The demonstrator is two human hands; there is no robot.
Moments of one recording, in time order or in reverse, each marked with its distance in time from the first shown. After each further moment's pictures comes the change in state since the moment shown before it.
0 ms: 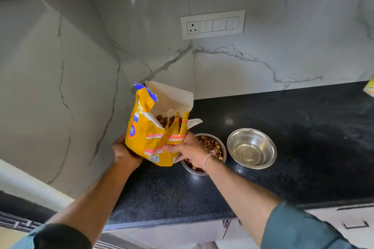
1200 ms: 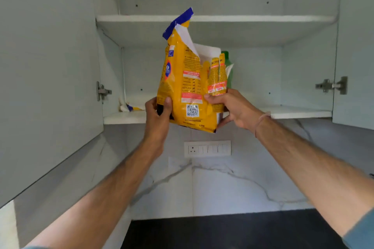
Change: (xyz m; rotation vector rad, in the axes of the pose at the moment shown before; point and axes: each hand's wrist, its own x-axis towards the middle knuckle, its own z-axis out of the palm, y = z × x) left_hand -0.201 0.199 0.301 0.348 -0.459 1.022; right_hand -0.147 -0.438 -0.057 -0.325 0.270 -0.661
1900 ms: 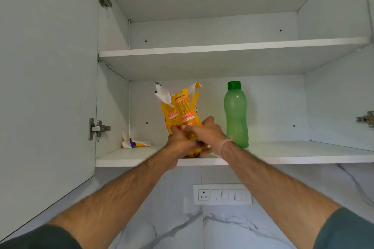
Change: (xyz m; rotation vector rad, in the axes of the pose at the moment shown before) left_hand 0.110 -0.030 0.060 0.441 -0.185 -0.159; right_hand 0.124 0.015 0.053 -0.243 0.181 0.100
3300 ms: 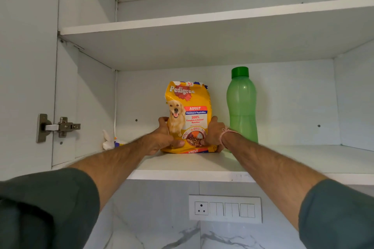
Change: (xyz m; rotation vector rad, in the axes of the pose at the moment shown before) left_hand 0.161 -0.064 -0.009 0.131 -0.120 -0.069; right_hand 0.152 0.061 -0.014 -0.631 -0.113 -0.106
